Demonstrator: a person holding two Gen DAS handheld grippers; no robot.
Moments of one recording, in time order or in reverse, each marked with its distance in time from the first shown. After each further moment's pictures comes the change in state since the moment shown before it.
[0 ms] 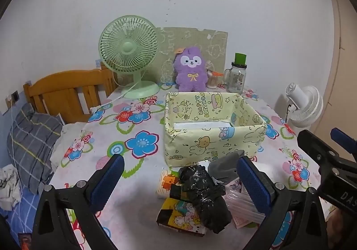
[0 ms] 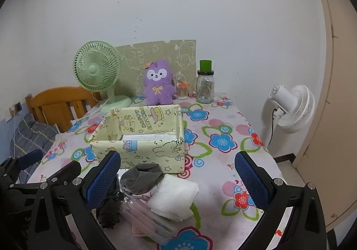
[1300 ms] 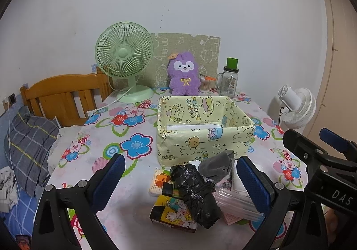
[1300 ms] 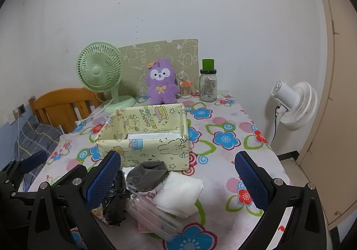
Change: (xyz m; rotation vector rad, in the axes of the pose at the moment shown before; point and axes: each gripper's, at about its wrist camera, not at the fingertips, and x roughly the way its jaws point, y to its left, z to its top) left arm -0.017 -0.004 -0.001 -0.004 -0.026 -0.038; right arm -0.009 0.000 0.001 0.015 0.010 0.030
